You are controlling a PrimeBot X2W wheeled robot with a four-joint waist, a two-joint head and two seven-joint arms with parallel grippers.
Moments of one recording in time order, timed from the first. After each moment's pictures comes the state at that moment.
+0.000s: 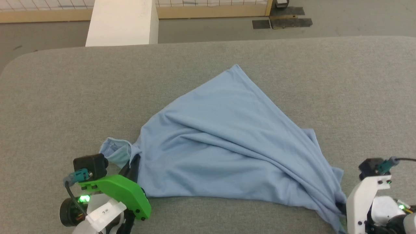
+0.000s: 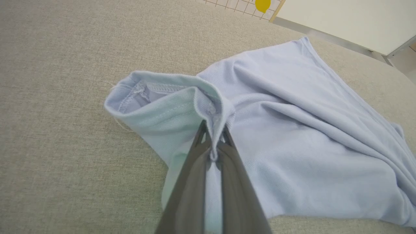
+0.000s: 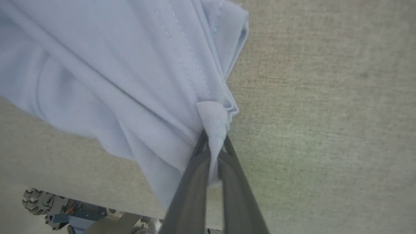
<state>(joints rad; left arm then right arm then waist) -0.02 0.27 -0.25 -0.15 -0.56 0.22 0.27 -0.03 -0.26 -0.03 0.07 0.40 0.13 0.94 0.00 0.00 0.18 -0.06</state>
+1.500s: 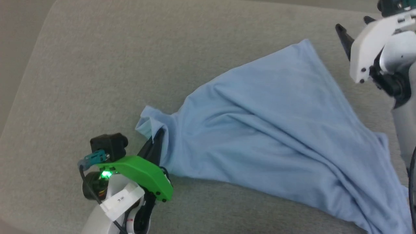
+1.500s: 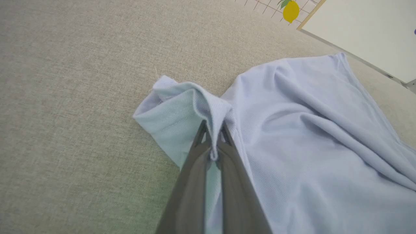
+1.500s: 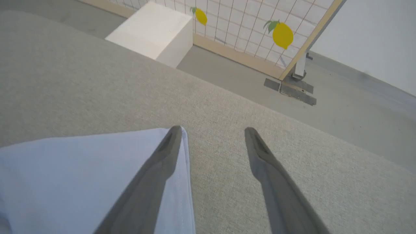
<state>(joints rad) -0.13 0.21 -0.32 -0.16 -0.58 0.19 0.22 -0.84 -0.30 0.13 0.40 0.21 0.13 0.56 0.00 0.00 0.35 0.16</state>
